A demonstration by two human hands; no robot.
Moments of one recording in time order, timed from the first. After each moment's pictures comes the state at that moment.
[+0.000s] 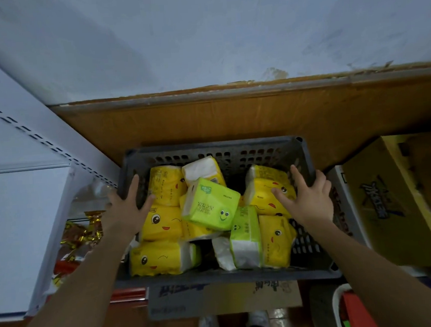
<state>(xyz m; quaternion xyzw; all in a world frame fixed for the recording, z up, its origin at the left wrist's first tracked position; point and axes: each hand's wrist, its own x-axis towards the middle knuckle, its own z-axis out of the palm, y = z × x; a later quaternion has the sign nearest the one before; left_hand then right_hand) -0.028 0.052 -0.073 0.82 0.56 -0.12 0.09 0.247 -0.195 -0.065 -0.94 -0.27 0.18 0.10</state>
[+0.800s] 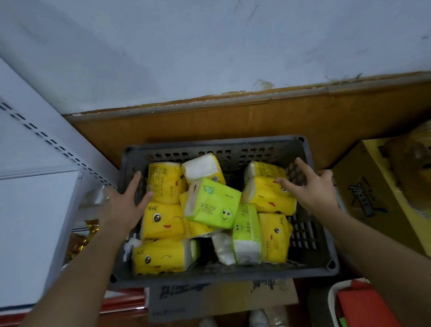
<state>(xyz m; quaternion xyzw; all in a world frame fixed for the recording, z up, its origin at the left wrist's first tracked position) -0.032 0.046 -0.033 0.84 0.53 -0.09 0.11 0.258 -0.209 -0.030 -0.92 -0.19 0.23 0.24</state>
